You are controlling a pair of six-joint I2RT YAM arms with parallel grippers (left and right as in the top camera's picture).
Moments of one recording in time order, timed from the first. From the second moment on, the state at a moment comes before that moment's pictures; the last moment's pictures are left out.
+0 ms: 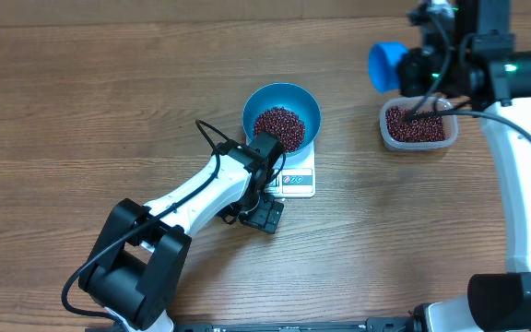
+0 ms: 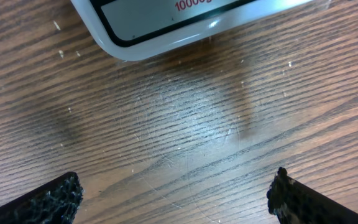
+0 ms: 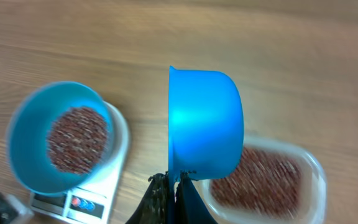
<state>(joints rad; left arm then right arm) -0.59 1.82 1.15 -0.98 0.07 -0.25 0.04 1.66 1.79 -1.06 -0.20 -0.08</state>
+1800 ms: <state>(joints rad) -0.59 1.82 1.15 -0.94 0.07 -0.25 0.00 1.80 1.67 -1.08 0.17 -0.29</state>
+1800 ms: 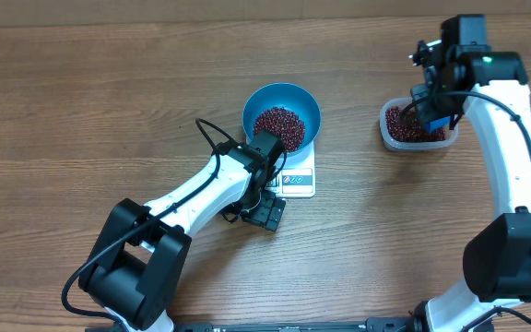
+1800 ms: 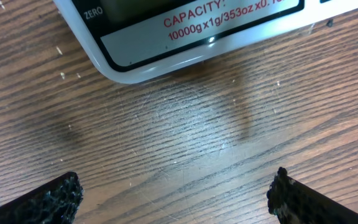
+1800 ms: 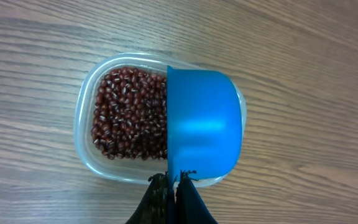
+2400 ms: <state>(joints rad) -0.59 1.82 1.15 -0.95 0.07 -0.25 0.02 1.86 1.64 -1.06 0.24 -0.32</state>
